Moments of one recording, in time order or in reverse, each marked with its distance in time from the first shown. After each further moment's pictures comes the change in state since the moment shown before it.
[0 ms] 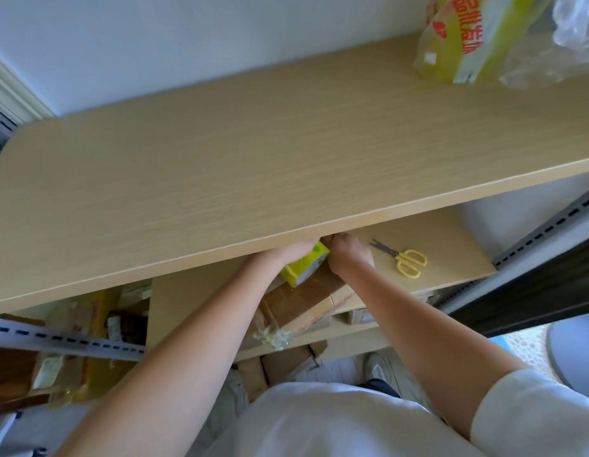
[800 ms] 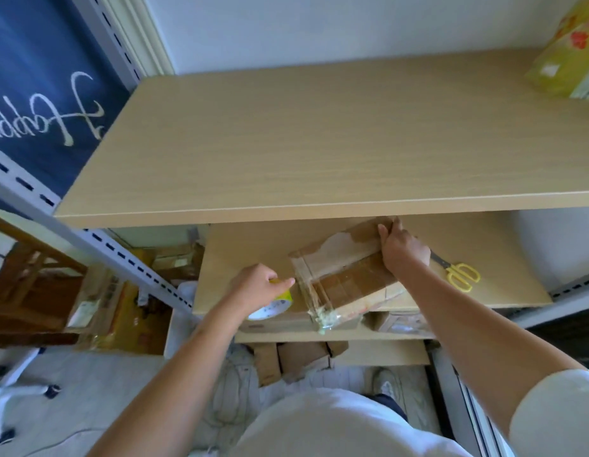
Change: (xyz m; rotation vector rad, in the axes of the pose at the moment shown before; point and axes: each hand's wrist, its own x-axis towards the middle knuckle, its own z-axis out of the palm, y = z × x) left_hand -0.104 -0.182 -0.035 0.287 0.301 -0.089; right_hand 0.002 -0.011 0.013 -0.149 0.177 -0.005
